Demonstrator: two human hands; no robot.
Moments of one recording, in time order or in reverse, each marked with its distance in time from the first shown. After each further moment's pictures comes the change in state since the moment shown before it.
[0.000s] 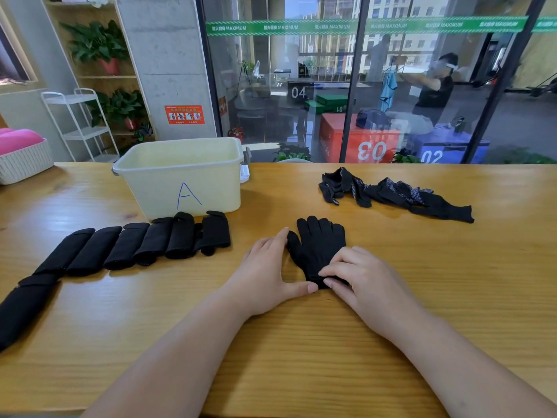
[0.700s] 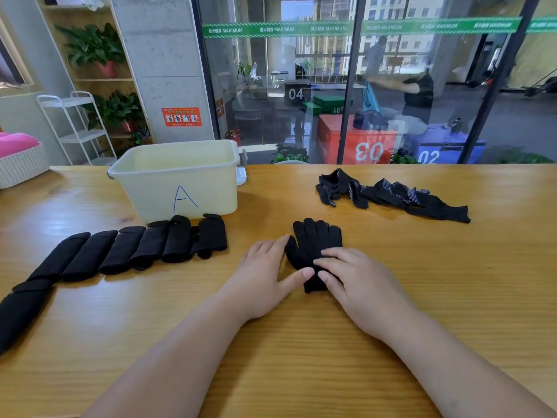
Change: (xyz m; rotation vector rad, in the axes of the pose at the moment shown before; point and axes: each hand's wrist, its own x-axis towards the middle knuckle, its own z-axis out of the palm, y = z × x) left_hand 0.003 -0.005 0.007 0.063 0.018 0.016; right_hand 0.006 -0.006 0.002 -0.063 -0.126 0.191
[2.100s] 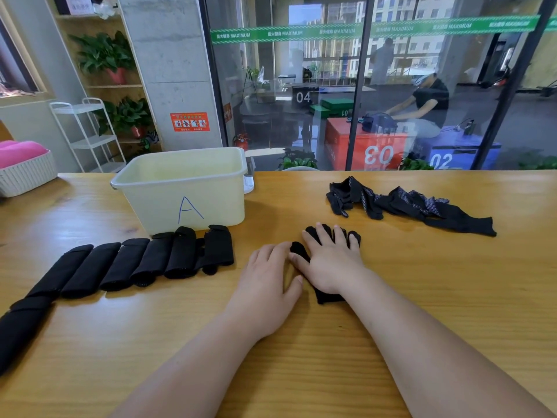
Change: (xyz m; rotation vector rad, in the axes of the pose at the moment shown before) left_hand 0.009 -0.005 0.002 -0.049 0.213 -0.034; right_hand 0.123 -0.014 0.040 -0.143 -0.398 0.283
